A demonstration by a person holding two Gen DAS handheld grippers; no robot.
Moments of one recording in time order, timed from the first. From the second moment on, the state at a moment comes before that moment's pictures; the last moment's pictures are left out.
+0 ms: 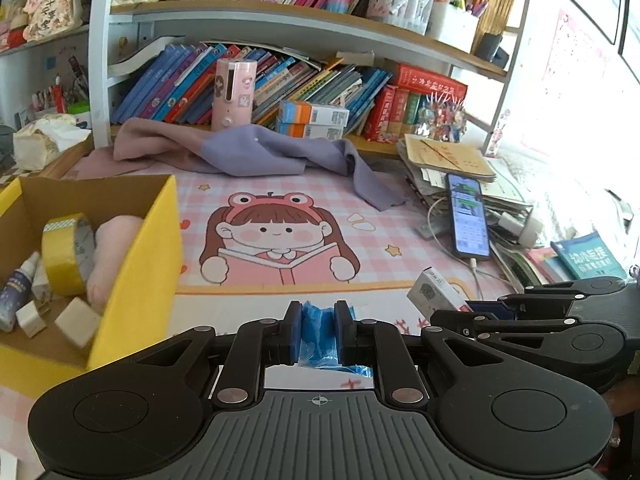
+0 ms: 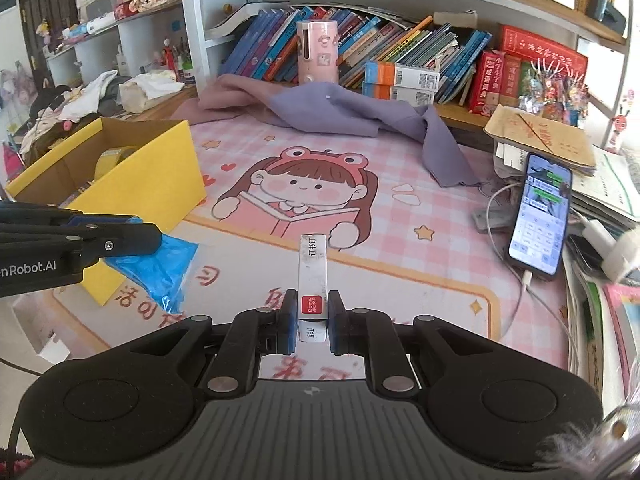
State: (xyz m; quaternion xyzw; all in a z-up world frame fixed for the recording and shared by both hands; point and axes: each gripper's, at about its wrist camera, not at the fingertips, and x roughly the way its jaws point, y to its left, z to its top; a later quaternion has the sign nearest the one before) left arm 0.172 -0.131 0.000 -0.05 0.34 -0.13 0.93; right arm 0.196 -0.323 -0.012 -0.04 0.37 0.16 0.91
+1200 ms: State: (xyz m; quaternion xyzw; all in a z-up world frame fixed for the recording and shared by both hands) left arm 0.029 0.023 -0.004 -0.07 0.34 -0.08 0.93; right arm 0.057 -0.159 -0.004 -0.08 0.37 0.22 0.90
